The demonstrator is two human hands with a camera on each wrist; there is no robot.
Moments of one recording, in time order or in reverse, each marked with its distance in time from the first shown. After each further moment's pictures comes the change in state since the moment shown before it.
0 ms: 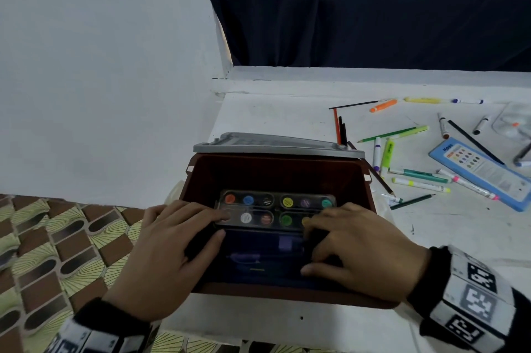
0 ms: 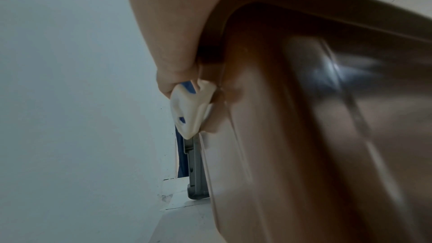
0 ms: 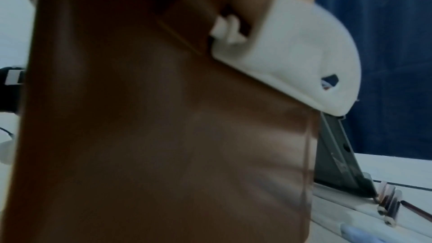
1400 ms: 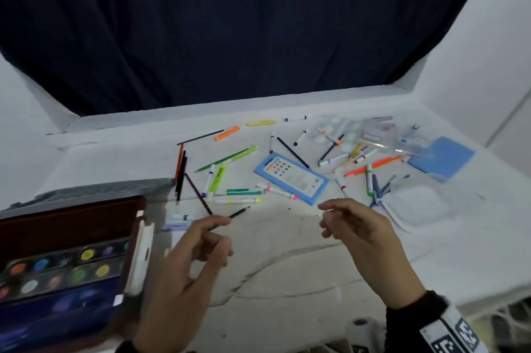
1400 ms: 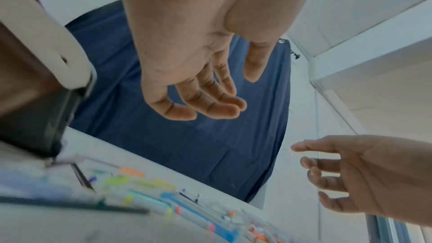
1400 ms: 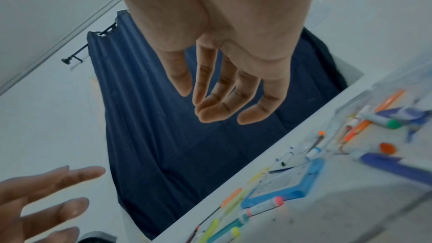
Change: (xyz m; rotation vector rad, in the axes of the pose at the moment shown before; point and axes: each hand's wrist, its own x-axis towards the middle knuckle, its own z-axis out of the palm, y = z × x) left_hand 0.074 0.308 0.130 -0.927 0.065 0.028; right_hand -0.272 0.157 0.031 1.142 1.101 0.541
